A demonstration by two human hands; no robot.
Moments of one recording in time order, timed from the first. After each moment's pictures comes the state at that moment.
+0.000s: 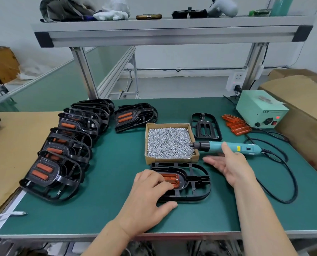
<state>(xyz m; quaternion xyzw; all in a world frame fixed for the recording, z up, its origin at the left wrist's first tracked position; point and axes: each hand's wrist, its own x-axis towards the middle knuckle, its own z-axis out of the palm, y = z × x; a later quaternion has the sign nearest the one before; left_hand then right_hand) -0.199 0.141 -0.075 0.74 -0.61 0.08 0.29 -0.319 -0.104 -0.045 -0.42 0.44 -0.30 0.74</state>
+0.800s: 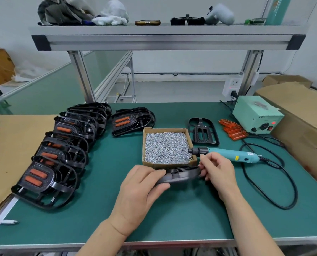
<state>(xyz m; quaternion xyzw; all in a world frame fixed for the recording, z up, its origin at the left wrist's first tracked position) -0.182 0.132 -0.065 0.69 -0.56 0.21 0.40 -0.314 -0.082 -0.075 -0.68 0.36 -0.34 0.55</state>
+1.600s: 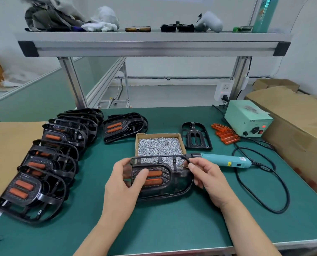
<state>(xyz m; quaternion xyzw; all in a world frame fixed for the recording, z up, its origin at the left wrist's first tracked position) -0.173 0.123 -0.048 0.77 -0.27 -0.07 0.57 -0.320 -0.076 -0.062 -0.66 0.25 -0.28 0.65</state>
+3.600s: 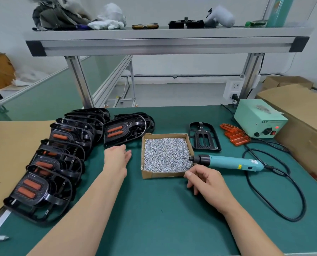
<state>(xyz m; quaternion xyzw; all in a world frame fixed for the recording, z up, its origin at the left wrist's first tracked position) -0.056 0.054 -0.050 0.58 0.09 -0.23 0.78 -0.311 -0.068 -0.068 -0.78 0.23 -0.23 0.53</state>
